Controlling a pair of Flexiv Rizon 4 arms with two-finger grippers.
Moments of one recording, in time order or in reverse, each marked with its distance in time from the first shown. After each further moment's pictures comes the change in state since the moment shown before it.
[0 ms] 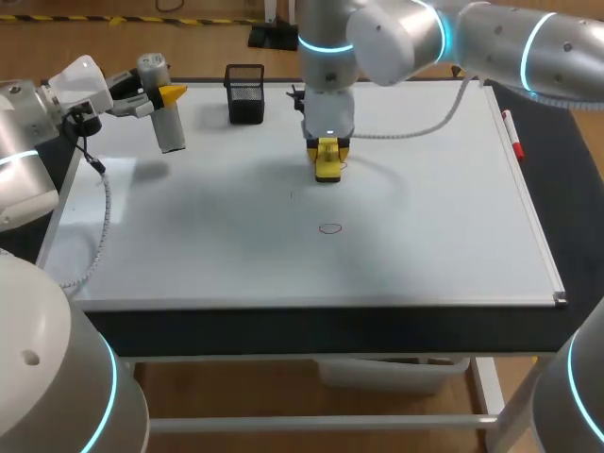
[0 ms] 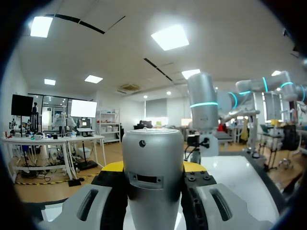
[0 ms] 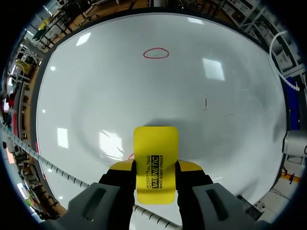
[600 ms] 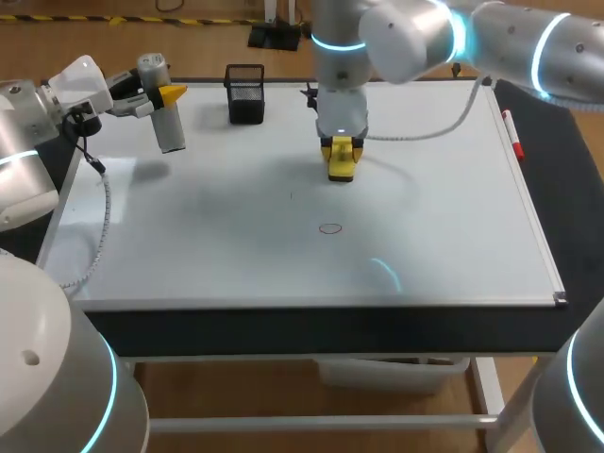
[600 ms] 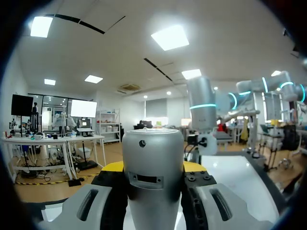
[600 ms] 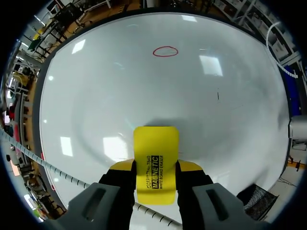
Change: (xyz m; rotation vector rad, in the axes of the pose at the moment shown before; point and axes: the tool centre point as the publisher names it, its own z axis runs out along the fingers) left arm 0.000 0.000 0.000 0.000 0.000 0.000; right arm 0.030 -0.003 0.002 -0.011 0.014 0.085
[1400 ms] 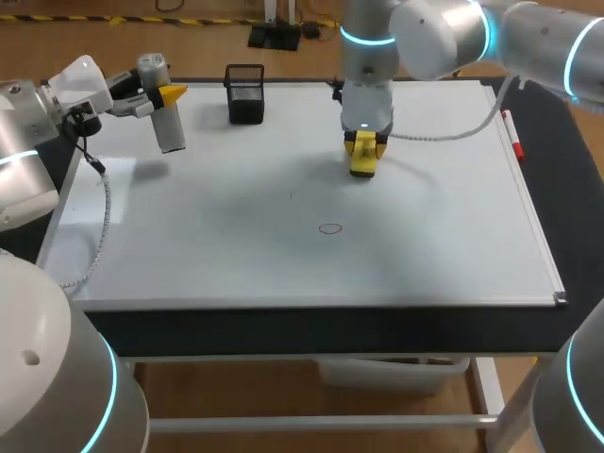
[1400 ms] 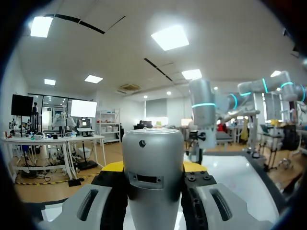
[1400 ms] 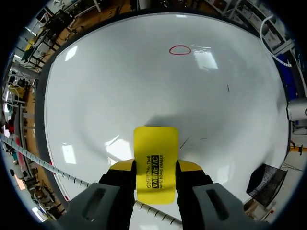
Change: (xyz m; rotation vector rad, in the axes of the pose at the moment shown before) left arm 0.000 0.000 0.000 0.000 0.000 0.000; right arm 0.045 -0.010 -0.012 0.011 -0.021 0.098
